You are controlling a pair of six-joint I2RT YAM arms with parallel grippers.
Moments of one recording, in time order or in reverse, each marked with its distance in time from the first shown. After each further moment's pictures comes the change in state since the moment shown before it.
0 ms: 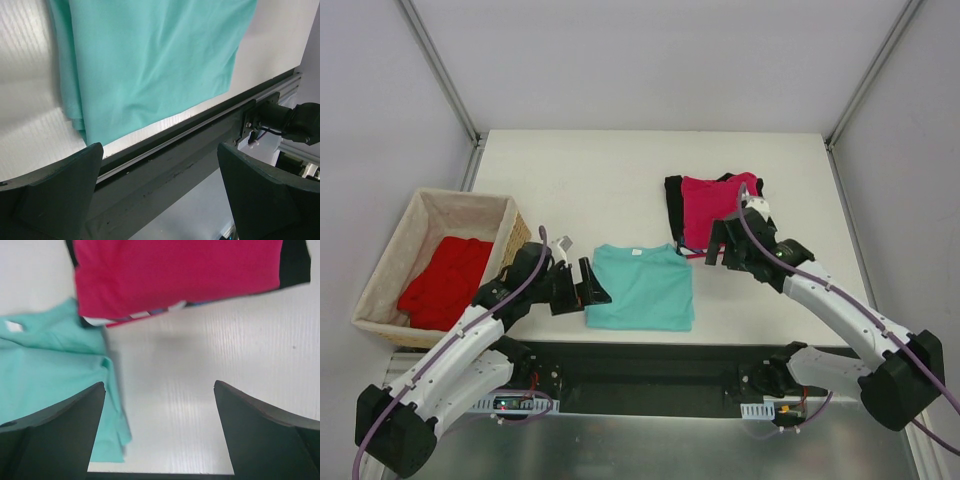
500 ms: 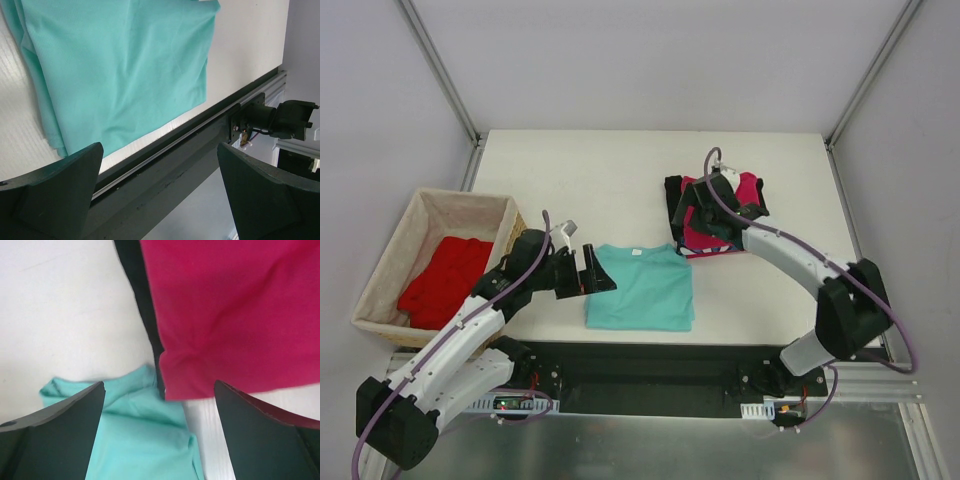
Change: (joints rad) left arm 0.000 0.051 0.076 0.073 0.026 0.051; right arm -0.029 0.486 0.175 0.287 -0.099 0.199
